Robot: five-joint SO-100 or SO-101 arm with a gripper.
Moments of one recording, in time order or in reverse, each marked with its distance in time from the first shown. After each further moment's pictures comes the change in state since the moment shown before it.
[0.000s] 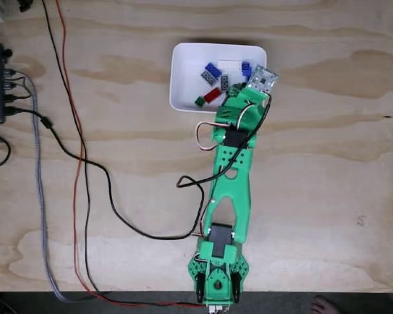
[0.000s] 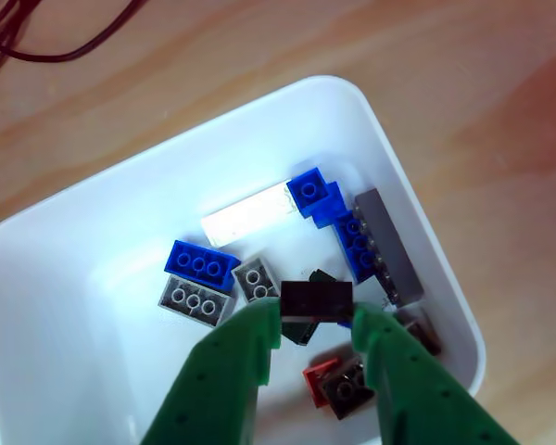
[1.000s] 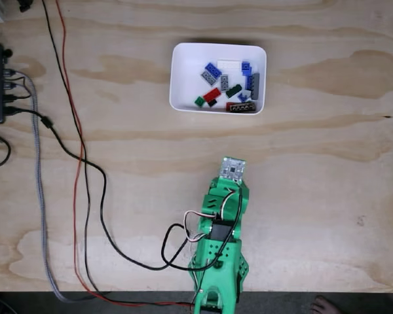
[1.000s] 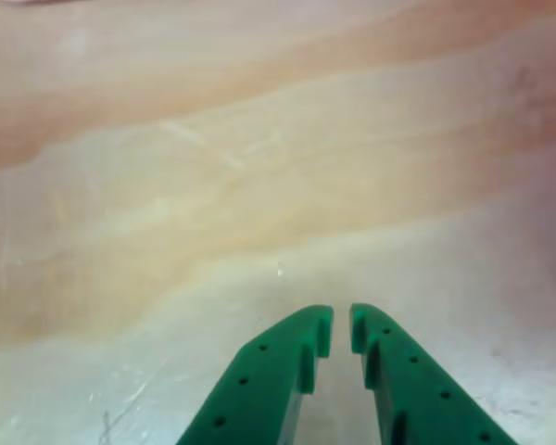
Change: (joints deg) arm -2.5 85.9 75.4 16.4 -16.3
